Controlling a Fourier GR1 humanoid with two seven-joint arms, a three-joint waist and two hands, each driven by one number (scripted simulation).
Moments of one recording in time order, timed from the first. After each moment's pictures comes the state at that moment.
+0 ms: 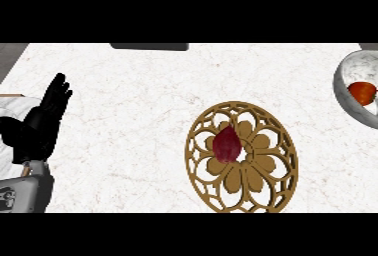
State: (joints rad) left arm -0.19 0.22 0.16 -1.54 -0.06 0.01 0.14; right arm -0.91 -0.81 -0.69 -0.25 0.57 0.31 -0.45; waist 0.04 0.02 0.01
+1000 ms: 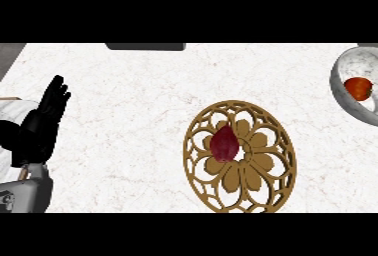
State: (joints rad) left arm -0.17 0.21 0.16 -1.56 -0.06 0.02 0.14; right arm -0.69 -1.11 -0.92 -0.12 0.33 0.71 -0.42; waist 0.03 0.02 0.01
